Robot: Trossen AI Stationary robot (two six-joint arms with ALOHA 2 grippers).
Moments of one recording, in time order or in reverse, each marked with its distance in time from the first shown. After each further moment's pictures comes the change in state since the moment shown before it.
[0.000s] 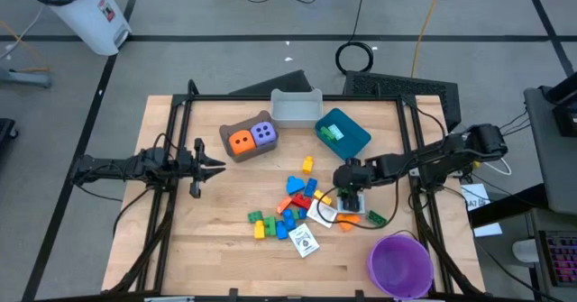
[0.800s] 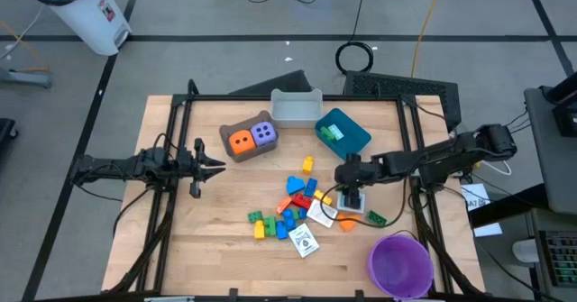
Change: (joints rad) left arm 0.000 0.000 0.000 0.000 0.000 0.000; right arm -0.001 -0.114 -0.003 0.048 0.003 -0.001
